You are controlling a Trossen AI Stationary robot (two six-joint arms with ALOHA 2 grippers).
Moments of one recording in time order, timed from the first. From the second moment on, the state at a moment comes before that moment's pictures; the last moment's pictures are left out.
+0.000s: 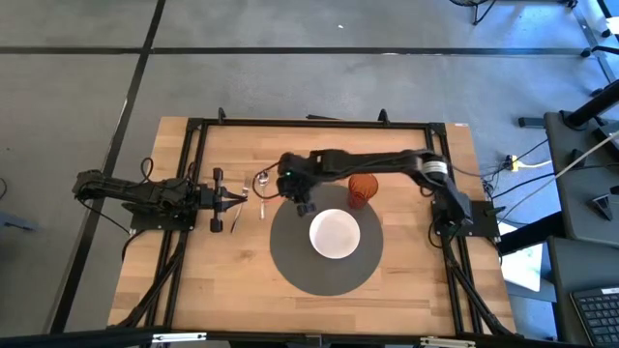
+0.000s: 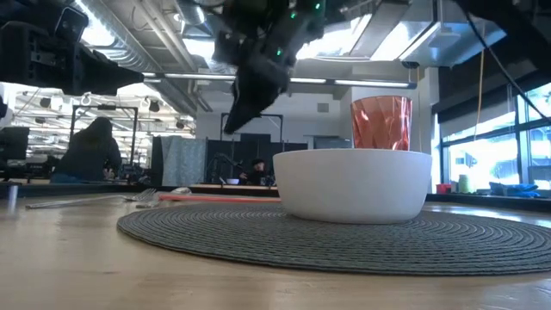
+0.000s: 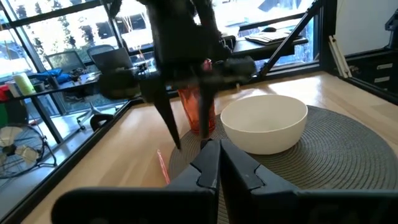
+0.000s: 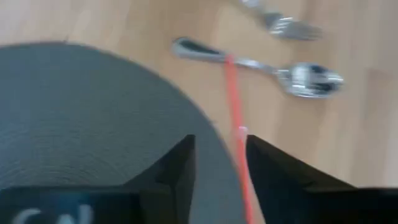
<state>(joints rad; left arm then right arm) -0.15 0.10 0.01 0.05 -0.24 0.18 -0.09 2.14 1.89 -0.73 -0.05 -0.43</state>
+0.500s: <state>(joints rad) -0.15 0.10 0.01 0.05 -0.24 0.15 -0.16 2.28 1.88 -0.49 -0.19 -0.42</state>
